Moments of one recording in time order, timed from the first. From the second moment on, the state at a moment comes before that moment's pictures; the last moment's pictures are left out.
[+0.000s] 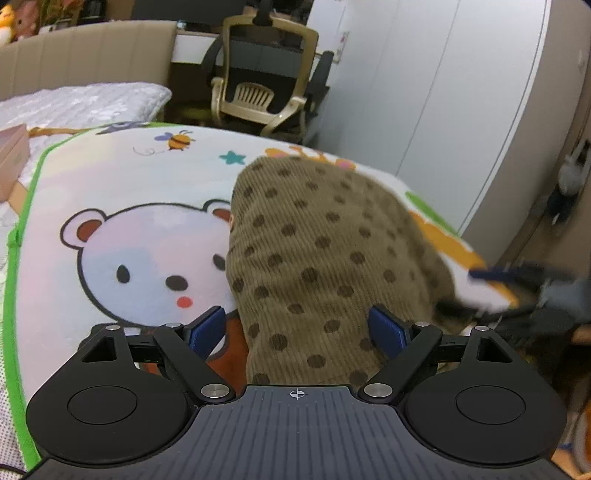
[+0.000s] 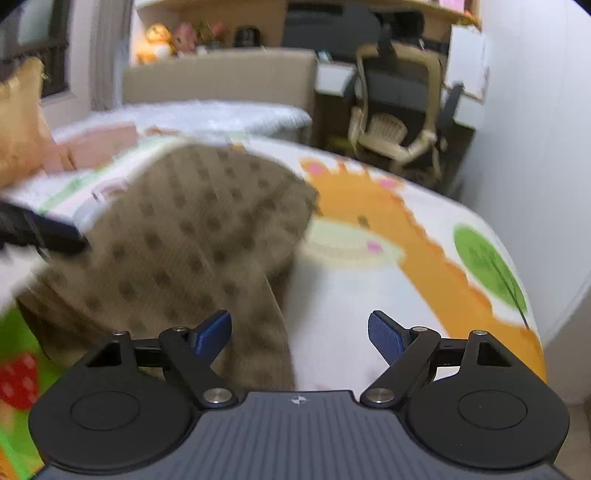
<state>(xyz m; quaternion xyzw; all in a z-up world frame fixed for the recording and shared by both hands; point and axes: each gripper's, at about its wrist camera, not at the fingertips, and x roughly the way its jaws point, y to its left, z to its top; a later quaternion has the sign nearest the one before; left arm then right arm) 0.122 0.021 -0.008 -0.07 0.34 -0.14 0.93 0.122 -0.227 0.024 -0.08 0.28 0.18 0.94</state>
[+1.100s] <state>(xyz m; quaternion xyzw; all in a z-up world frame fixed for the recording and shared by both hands) 0.118 0.017 -0.017 -0.05 0.35 -0.13 0.93 0.135 -0.232 -0.001 -0.05 0.35 0.17 0.92</state>
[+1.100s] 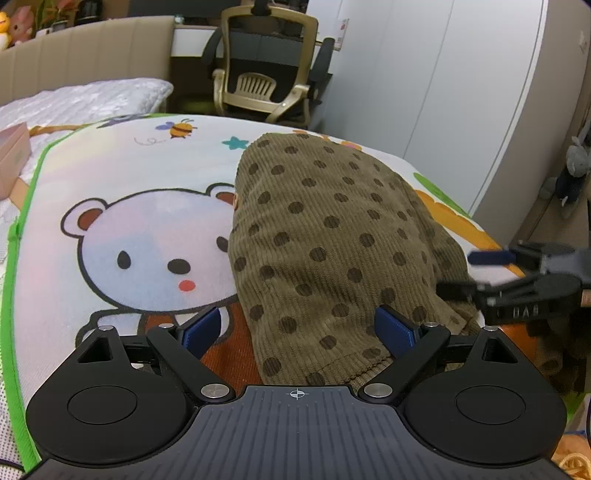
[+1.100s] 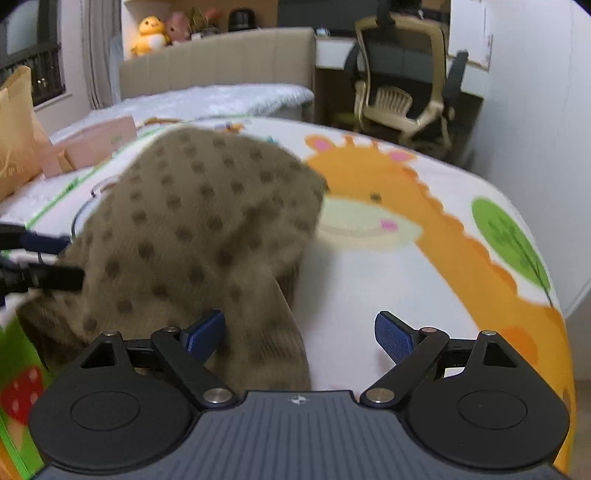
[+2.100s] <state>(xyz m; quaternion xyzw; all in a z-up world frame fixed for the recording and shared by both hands) 0.207 0.059 -0.010 -0.26 0.33 -0.21 0.88 0.118 -0.247 0.012 -0.02 0.30 0.17 0.94</state>
